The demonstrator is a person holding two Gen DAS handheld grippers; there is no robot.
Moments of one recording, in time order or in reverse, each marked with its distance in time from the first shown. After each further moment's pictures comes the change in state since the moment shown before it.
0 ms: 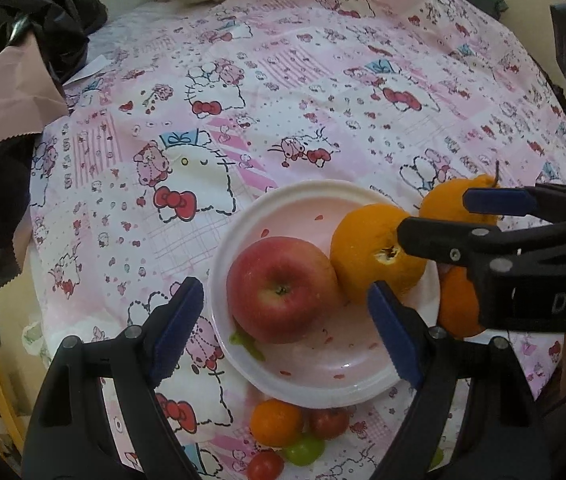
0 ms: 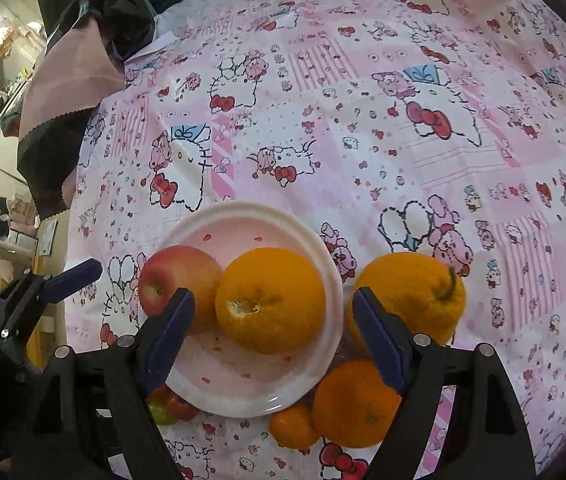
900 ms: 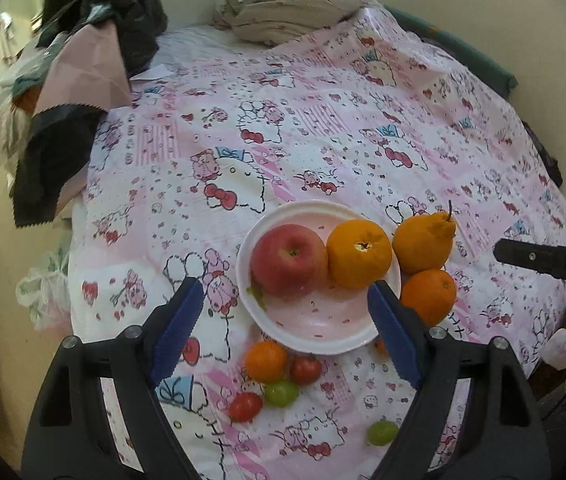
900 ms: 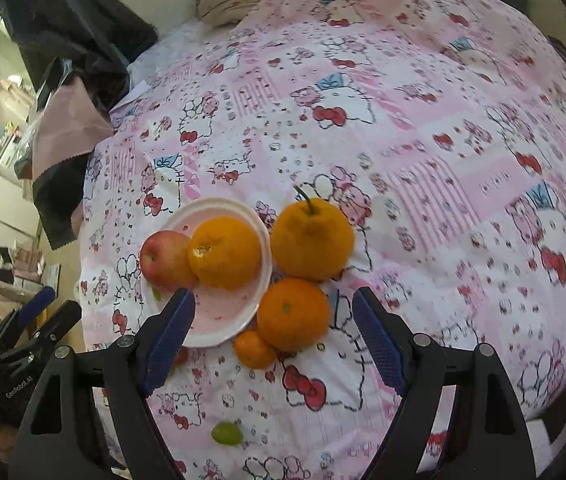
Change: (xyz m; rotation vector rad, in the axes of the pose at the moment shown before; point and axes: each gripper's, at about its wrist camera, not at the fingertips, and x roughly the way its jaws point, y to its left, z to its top) left arm -0.096 0.015 -0.060 -0.206 -0.181 -0.001; right arm -0.102 -0.054 -0.069 0.157 -0.111 -0.015
